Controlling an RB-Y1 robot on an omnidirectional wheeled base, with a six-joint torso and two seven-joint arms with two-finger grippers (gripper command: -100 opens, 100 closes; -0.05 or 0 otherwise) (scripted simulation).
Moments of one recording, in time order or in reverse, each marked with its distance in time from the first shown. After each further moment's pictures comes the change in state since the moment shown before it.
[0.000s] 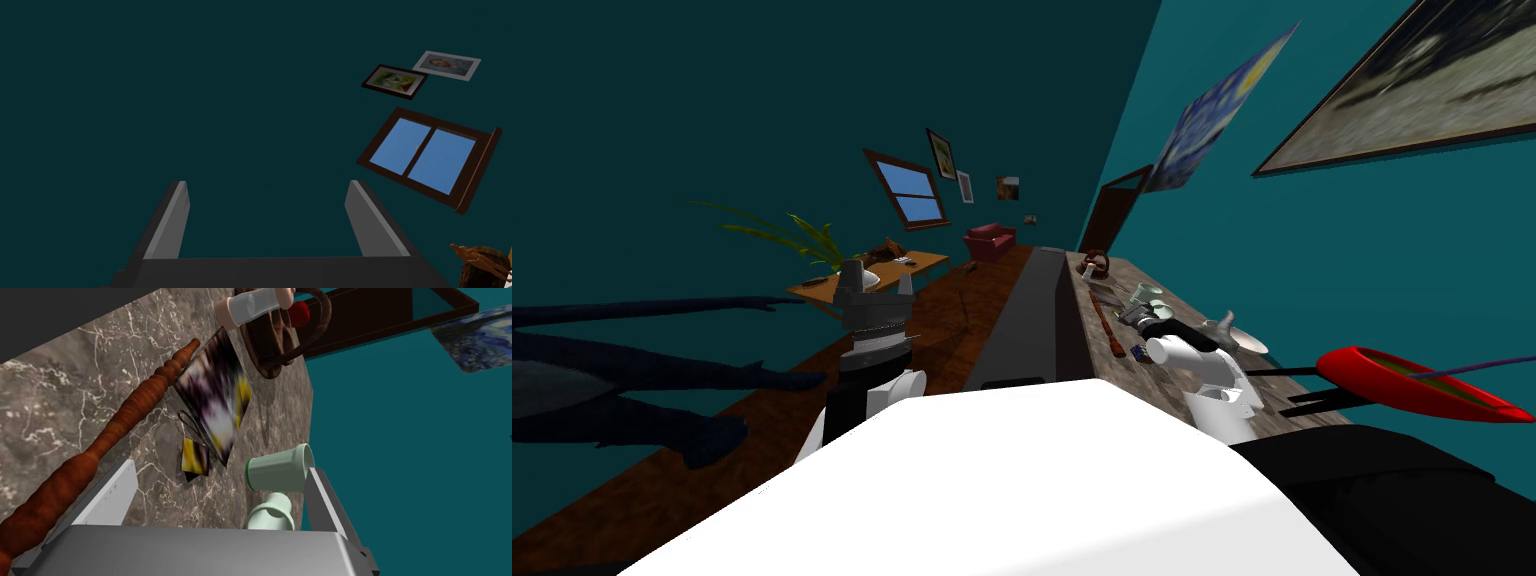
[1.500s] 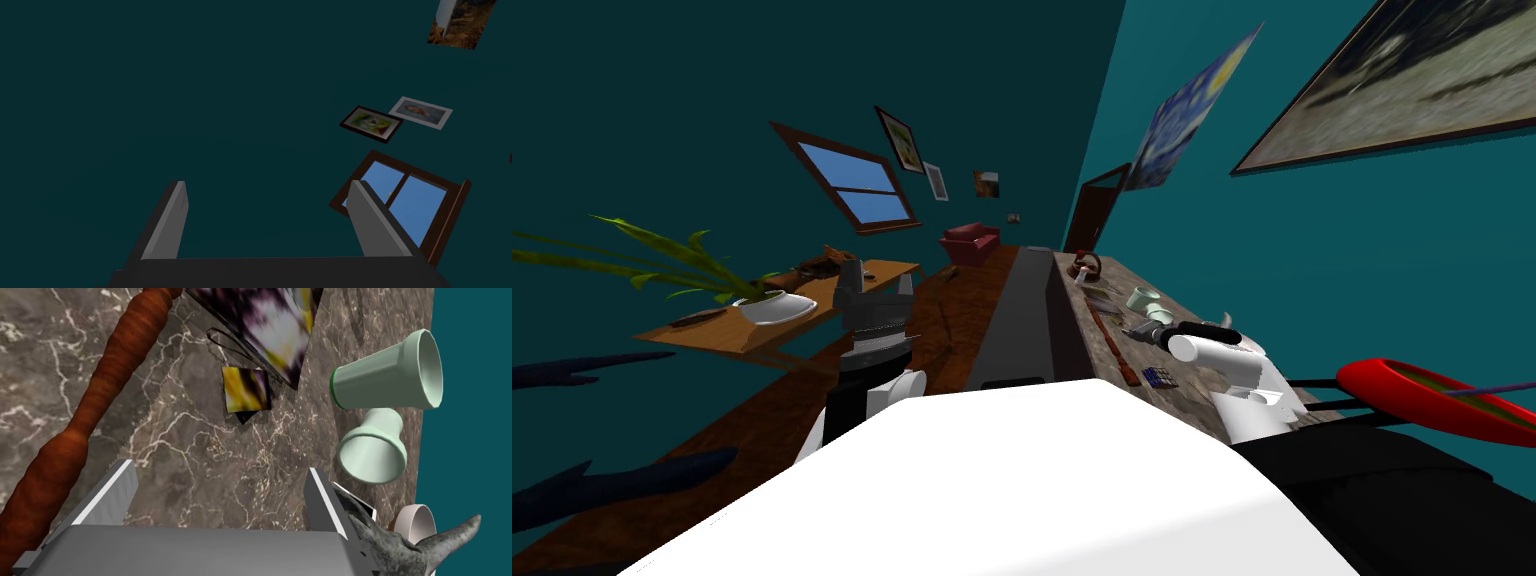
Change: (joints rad) left arm 0.000 0.000 0.000 0.000 0.000 0.000 0.000; right arm 0.007 -0.101 -0.108 0.092 -0.176 0.388 -0.209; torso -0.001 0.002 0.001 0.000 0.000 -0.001
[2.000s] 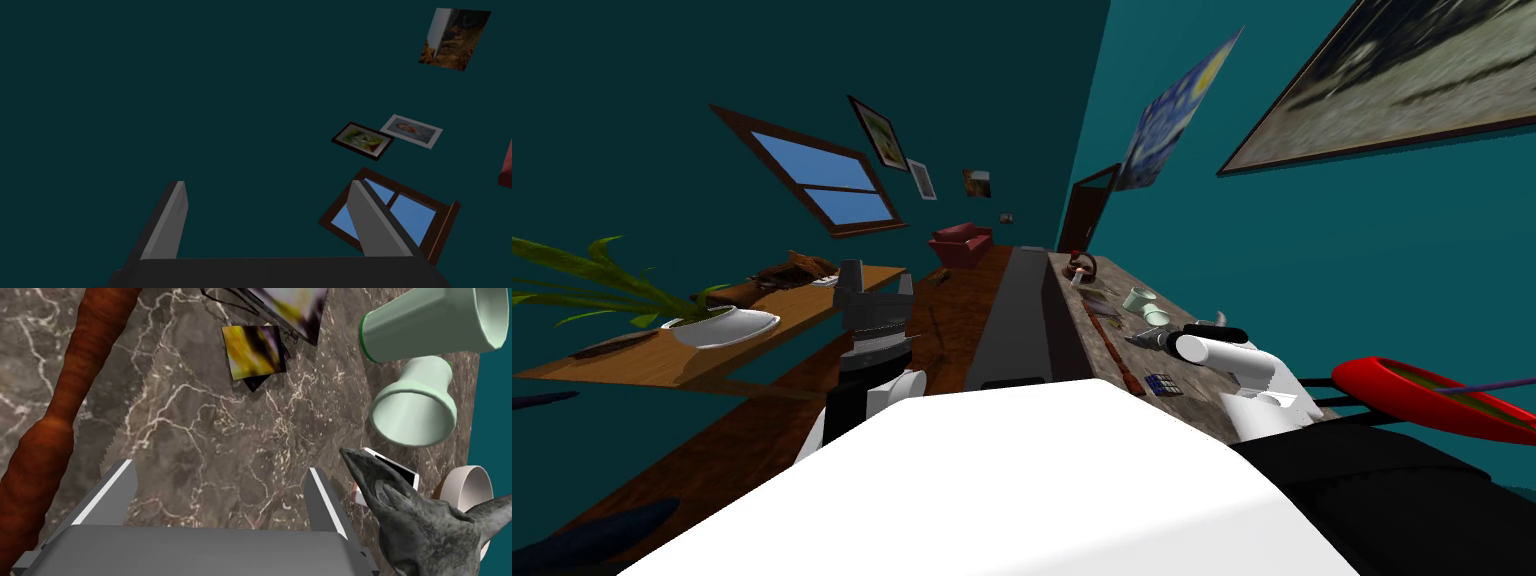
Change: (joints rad) left arm 0.000 0.000 0.000 0.000 0.000 0.000 0.000; right arm 0.007 -0.029 -0.031 0.040 -0.059 0.130 -0.064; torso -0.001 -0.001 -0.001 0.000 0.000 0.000
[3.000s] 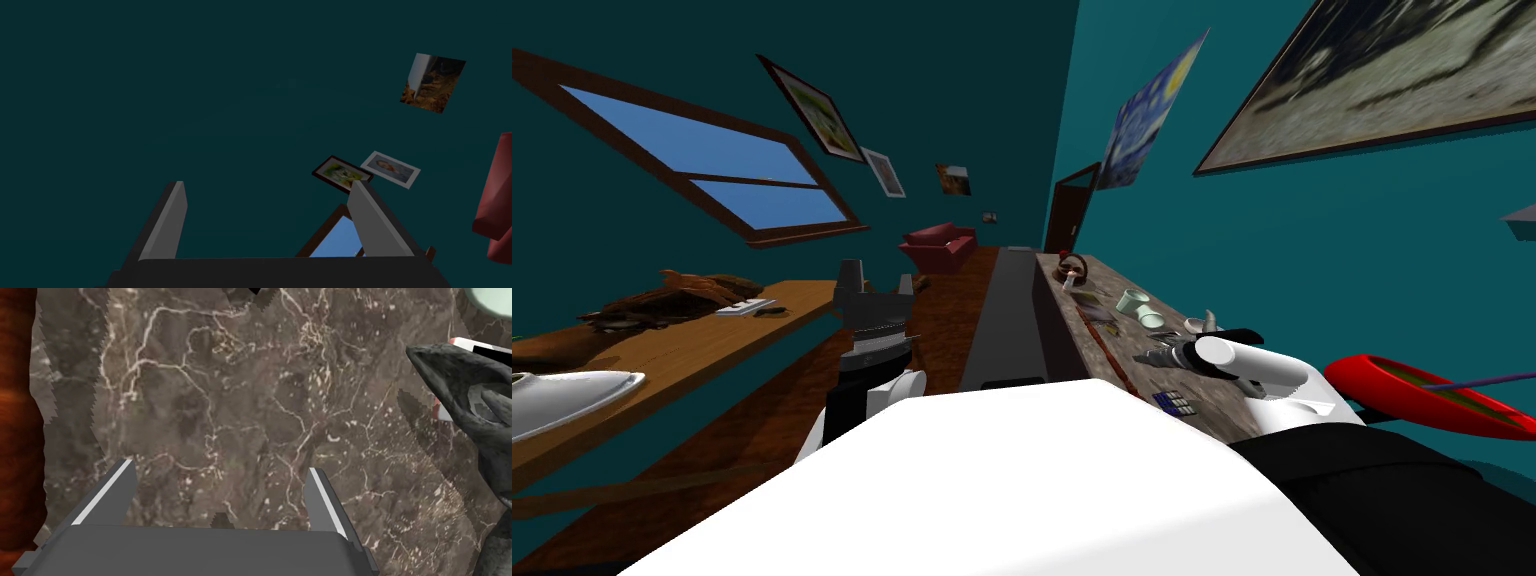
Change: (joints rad) left arm 0.000 0.000 0.000 0.000 0.000 0.000 0.000; right arm 0.033 -0.071 -0.056 0.097 -0.125 0.286 -0.130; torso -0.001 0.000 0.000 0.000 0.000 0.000
